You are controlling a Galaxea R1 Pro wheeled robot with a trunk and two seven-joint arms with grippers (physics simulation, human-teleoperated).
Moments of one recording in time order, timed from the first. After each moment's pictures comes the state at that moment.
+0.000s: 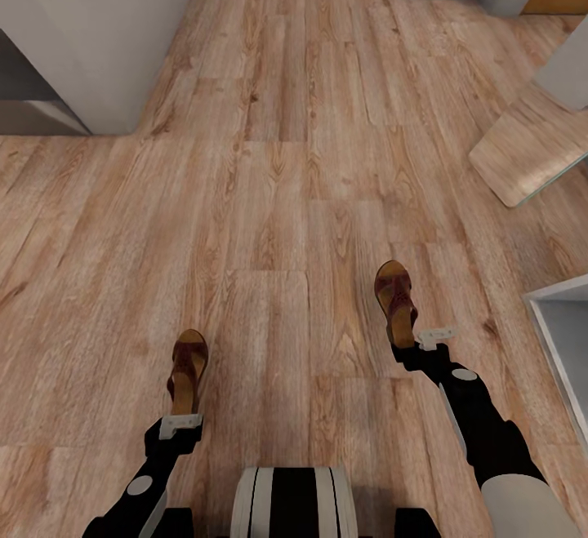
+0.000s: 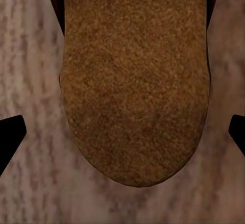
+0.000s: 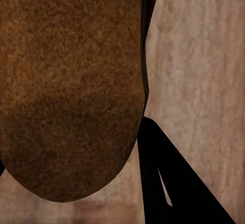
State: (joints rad) left arm -0.46 0.01 0.20 -0.46 -0.18 -0.30 0.02; right arm -0.56 -0.08 -0.17 -1.04 0.23 0.33 0.22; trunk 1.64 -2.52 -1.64
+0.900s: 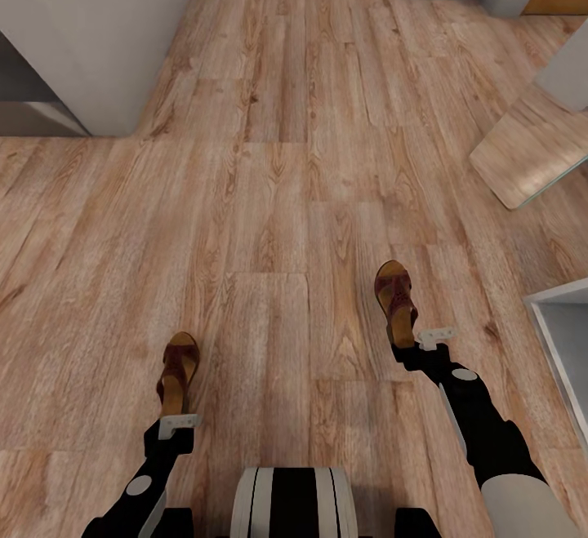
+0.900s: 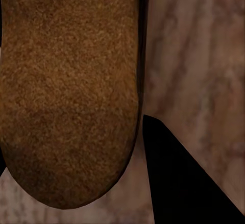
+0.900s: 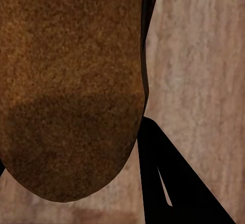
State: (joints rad) left arm -0.46 0.01 0.20 -0.46 -0.17 -0.30 0.02; right arm -0.56 -0.08 -0.17 -1.04 0.23 0.33 0.22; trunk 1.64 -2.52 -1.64
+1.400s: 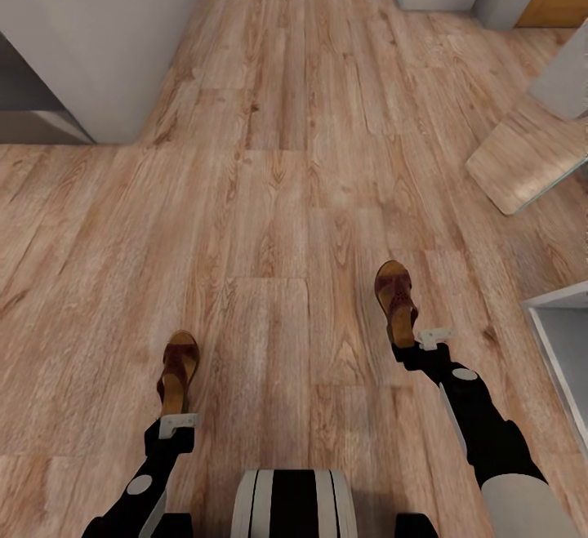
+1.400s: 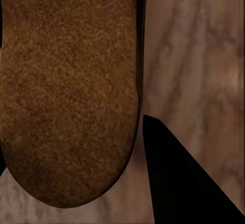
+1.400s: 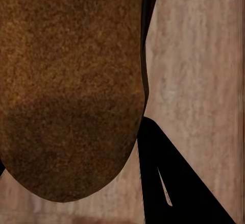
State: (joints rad) left arm -0.46 0.01 0.20 -0.46 -0.17 -0.30 0.02; right arm -0.56 -0.08 -0.17 -1.04 0.23 0.33 0.22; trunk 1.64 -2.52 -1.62
